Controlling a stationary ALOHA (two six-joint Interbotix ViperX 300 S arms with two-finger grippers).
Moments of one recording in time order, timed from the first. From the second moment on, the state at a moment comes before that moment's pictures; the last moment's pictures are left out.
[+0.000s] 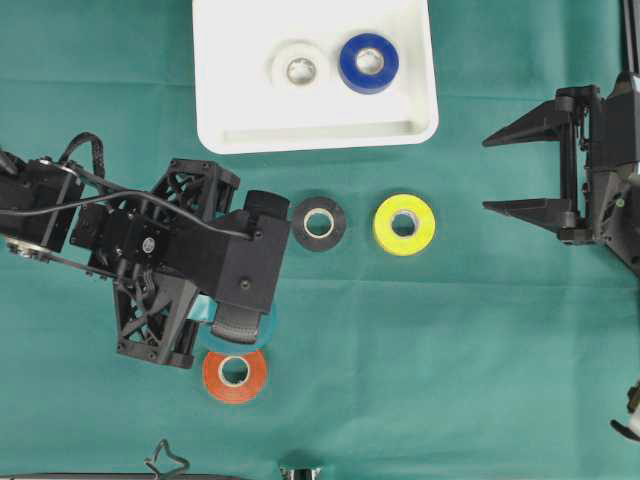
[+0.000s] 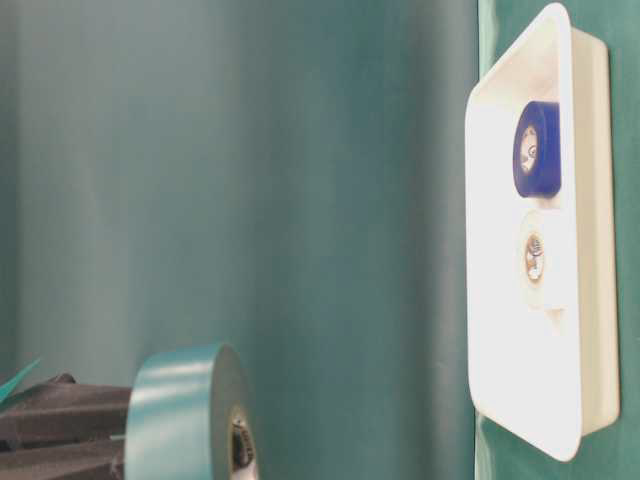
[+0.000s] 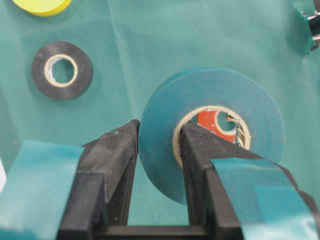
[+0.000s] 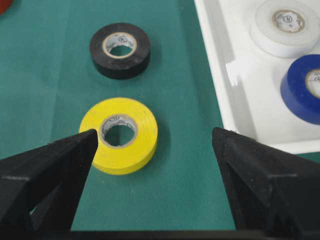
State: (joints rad) left arm -0.26 -0.13 0.17 0.01 0.95 -0.05; right arm -0.02 -0.82 1.26 -0.33 0.04 0.50
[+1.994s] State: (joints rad) left arm 0.40 -0.13 0.20 0.01 0.96 0.11; right arm -0.02 -0.82 1.26 -0.33 0.05 0.50
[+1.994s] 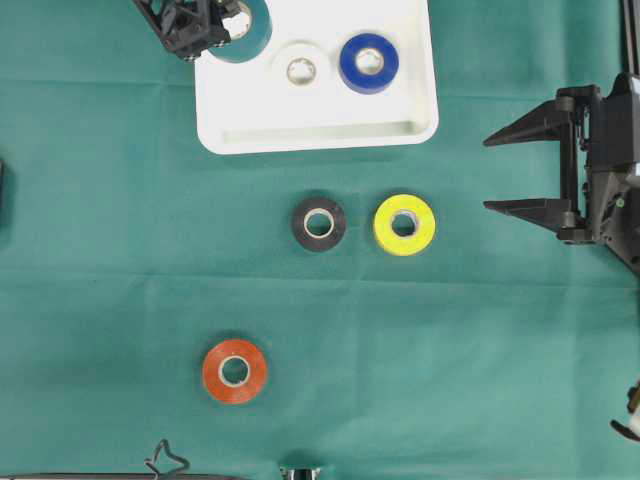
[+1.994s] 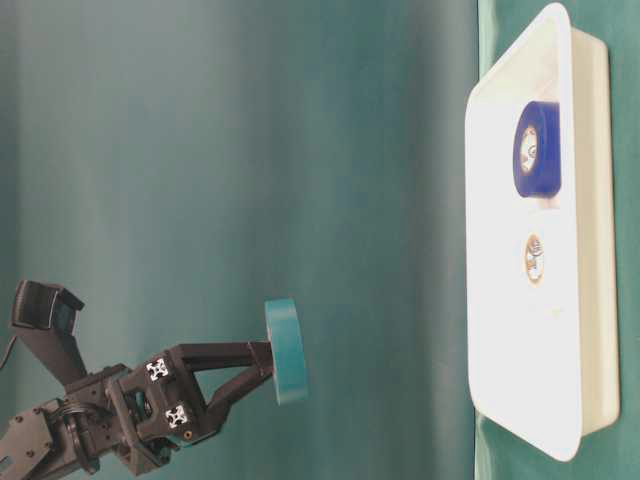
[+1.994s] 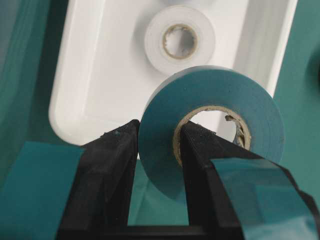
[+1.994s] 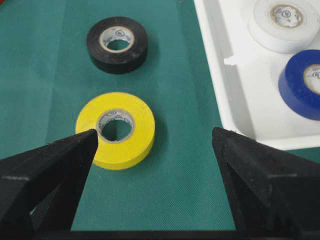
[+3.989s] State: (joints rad) left arm 0.42 -0.02 0.34 0.01 0.75 0.11; right arm -0.02 -0.82 1.26 -0.33 0.05 0.50
